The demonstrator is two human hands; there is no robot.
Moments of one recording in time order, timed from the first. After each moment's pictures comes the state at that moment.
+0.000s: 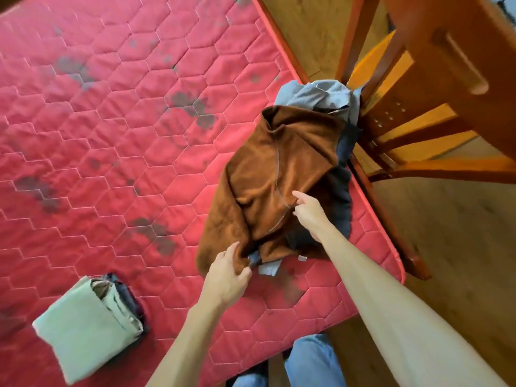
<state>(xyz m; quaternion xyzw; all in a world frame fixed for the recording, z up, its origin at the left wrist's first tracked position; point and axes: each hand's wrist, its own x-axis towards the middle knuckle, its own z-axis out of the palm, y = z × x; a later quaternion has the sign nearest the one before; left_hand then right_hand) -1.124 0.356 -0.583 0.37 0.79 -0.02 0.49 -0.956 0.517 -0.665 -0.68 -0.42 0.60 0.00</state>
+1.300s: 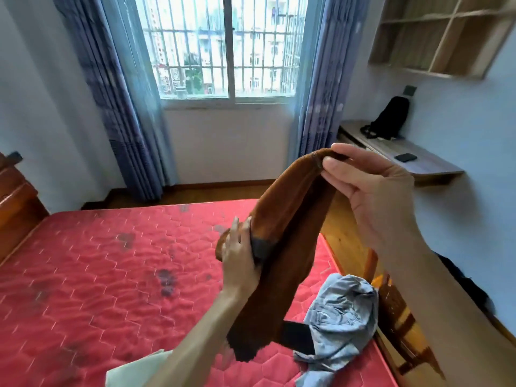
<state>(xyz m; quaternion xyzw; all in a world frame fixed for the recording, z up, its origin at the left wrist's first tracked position) -1.249 0.265 -0.225 0.46 0.80 0.39 -0.01 -1.067 0.315 -0.006 -0.18 -0.52 0.64 0.53</state>
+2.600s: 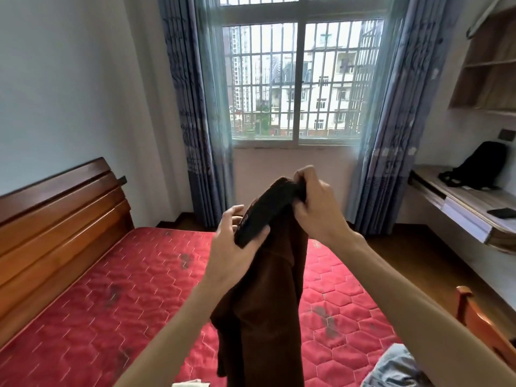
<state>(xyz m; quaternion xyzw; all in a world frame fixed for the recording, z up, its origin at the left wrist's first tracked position) -1.313 0.193 -0.096 0.38 0.72 0.58 -0.05 -1.216 0.358 -0.027 -0.06 -0.86 0.22 0.45</state>
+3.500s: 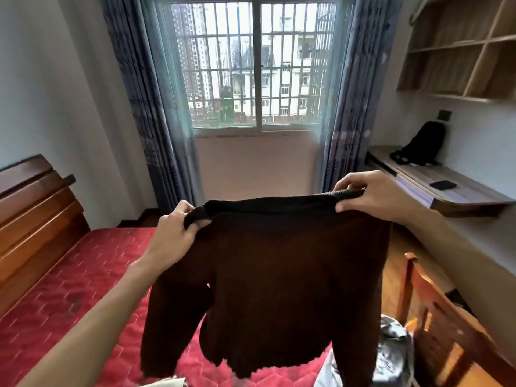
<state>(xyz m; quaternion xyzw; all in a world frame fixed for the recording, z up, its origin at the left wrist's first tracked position) -1.363 0.204 -0.093 0.42 0.80 0.42 -0.07 -1.073 0.479 -0.019 -0.19 -0.91 0.25 0.26</state>
